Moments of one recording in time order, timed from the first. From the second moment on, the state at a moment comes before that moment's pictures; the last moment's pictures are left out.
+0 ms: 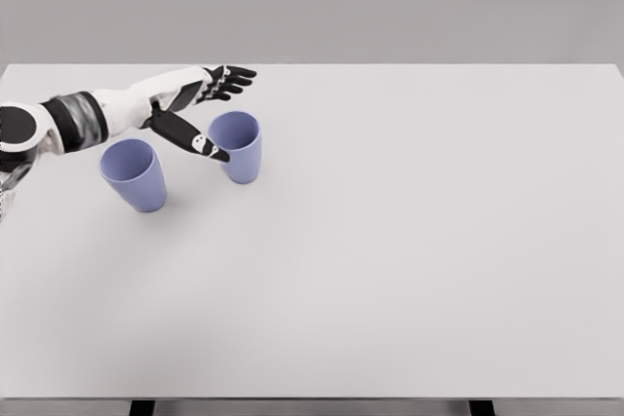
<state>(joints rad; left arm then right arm) -0.71 0.73 -0.70 -1.60 0.45 0.29 -0.46 0.03 0.00 0.15 0.01 -0.09 -0.06 -0.08</state>
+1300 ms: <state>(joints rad) -0.71 0.66 -0.70 -1.45 0.46 0.29 -0.46 0.03 0.00 0.15 0.01 -0.09 -0.06 -0.08</state>
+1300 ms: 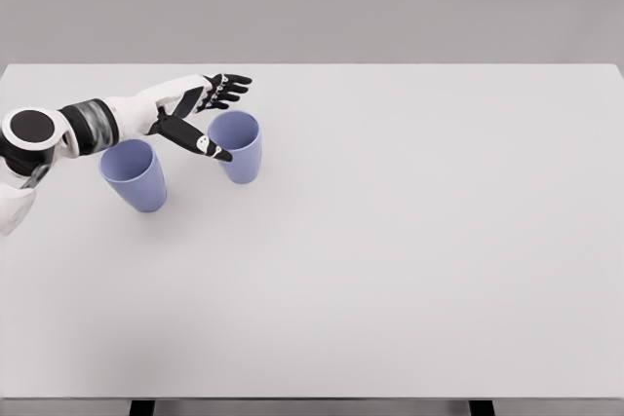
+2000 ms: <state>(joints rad) -0.70 0.61 -0.71 -1.39 0.46 0.28 -0.46 0.03 0.00 0.15 0.01 -0.09 -0.06 -0.08</state>
